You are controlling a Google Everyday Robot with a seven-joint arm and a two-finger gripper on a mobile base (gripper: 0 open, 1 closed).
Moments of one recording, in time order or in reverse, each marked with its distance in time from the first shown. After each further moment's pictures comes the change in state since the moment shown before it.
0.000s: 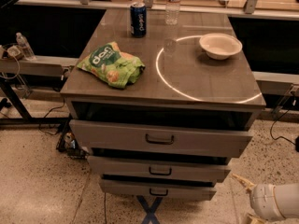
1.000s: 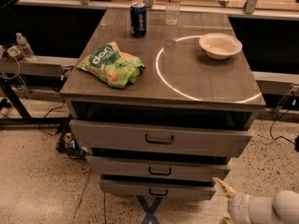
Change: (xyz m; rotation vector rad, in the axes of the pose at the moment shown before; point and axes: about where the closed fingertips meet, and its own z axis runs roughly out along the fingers) arm 0.016 -0.004 0.084 0.135 -0.041 -0.068
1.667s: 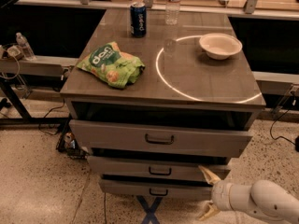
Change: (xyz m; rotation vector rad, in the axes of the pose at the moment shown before) arm -0.020 -0.041 0.056 0.062 -0.027 -0.114
